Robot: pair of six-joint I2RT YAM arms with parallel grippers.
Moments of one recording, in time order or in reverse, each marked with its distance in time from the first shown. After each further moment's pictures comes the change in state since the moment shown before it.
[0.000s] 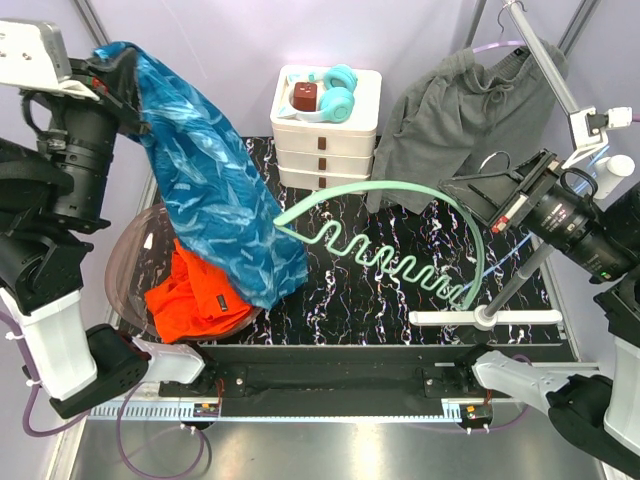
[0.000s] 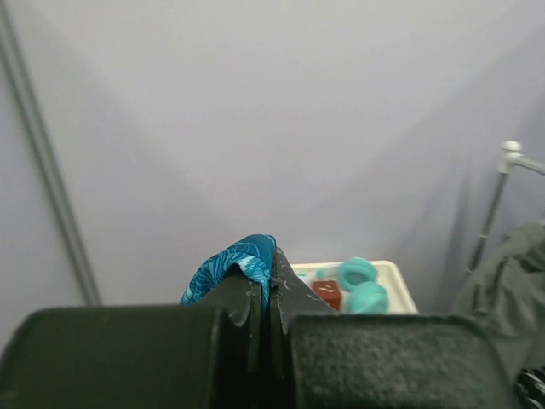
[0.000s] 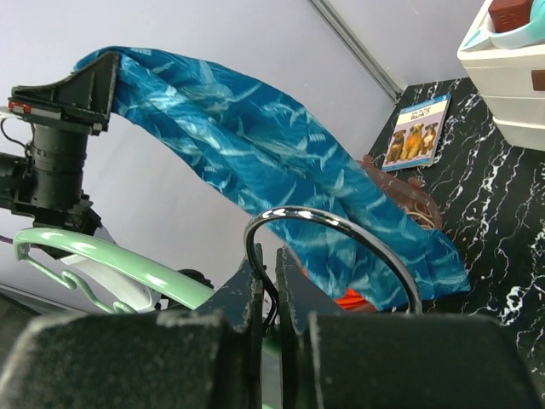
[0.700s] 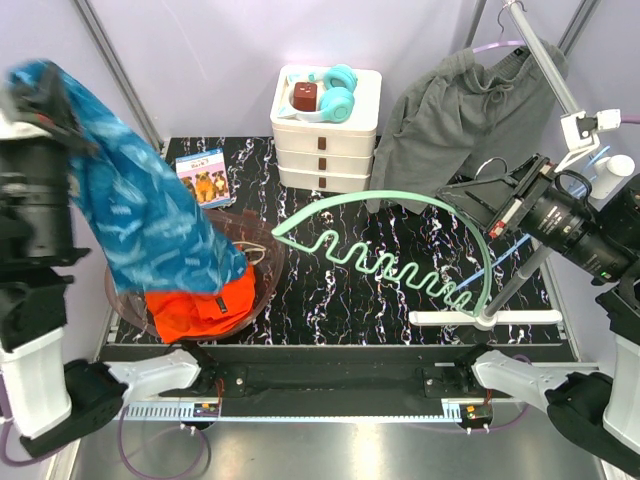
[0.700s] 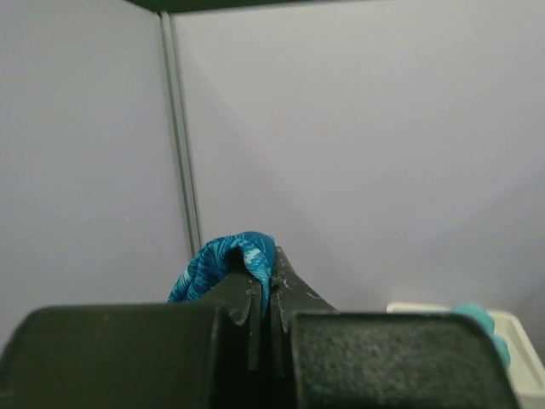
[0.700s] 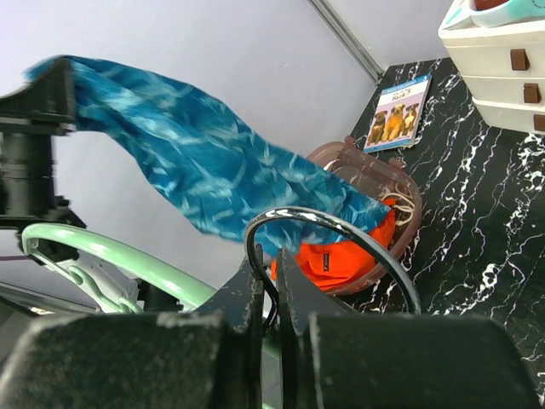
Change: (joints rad) left arm 0.000 -0.208 -0.298 0.343 -0.178 0.309; right arm 0.000 0.014 0.034 -0.090 -0.010 -0.044
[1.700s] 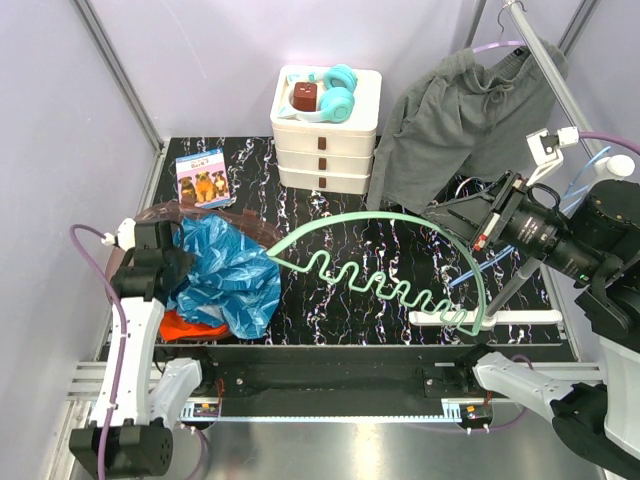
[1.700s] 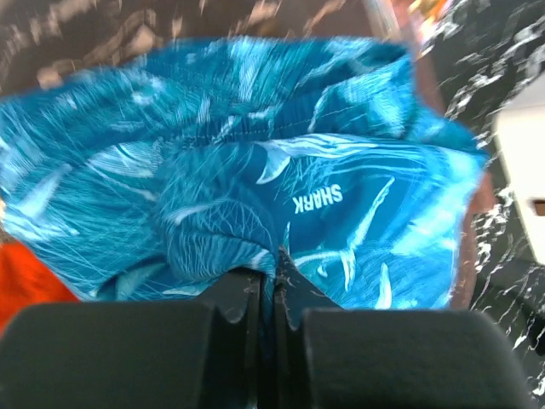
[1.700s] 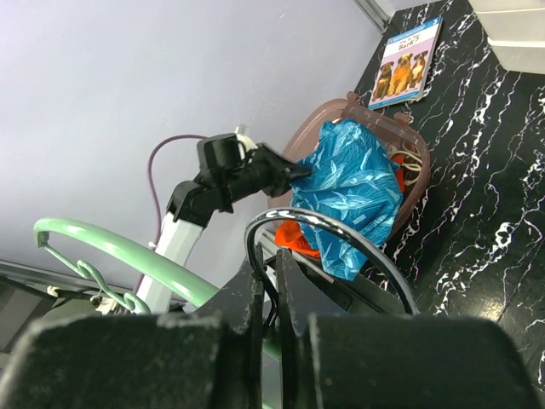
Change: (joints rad) left arm 0.729 -0.311 -1.289 -0.534 0.347 -1.364; right arm 0.000 -0.079 -0.202 0.039 -0.063 0.030
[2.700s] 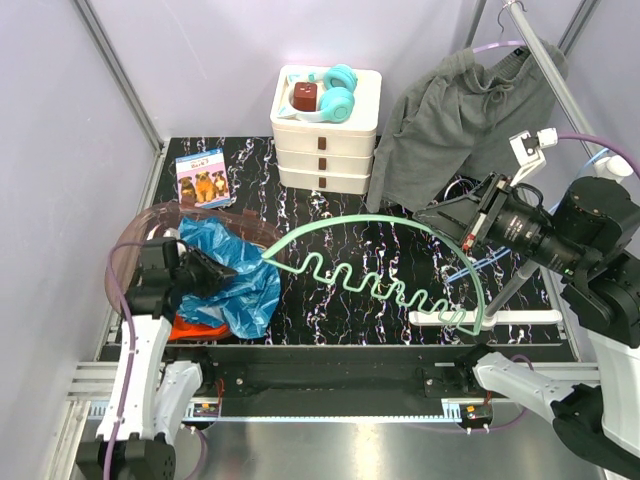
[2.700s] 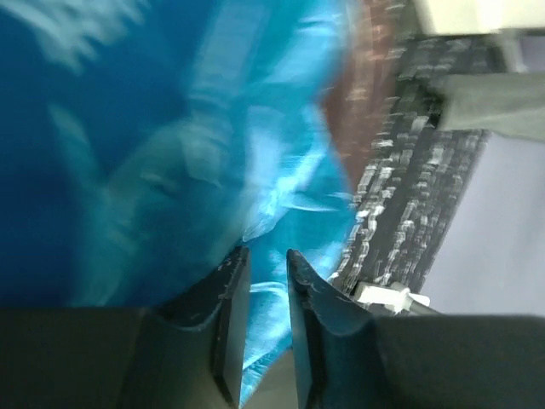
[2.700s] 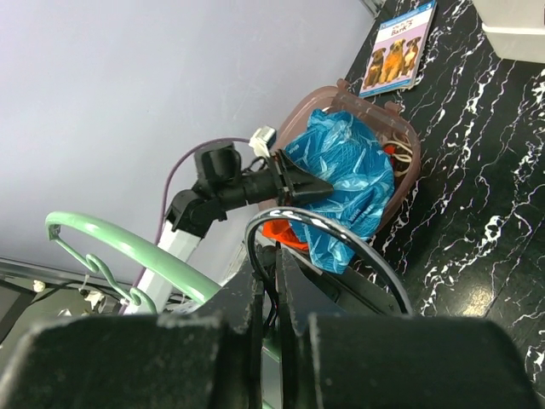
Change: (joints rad) left arm 0.002 -0.095 -0.182 0.109 0.629 0.024; right arm 0.000 -0.011 -0.085 0.039 -0.024 -0.029
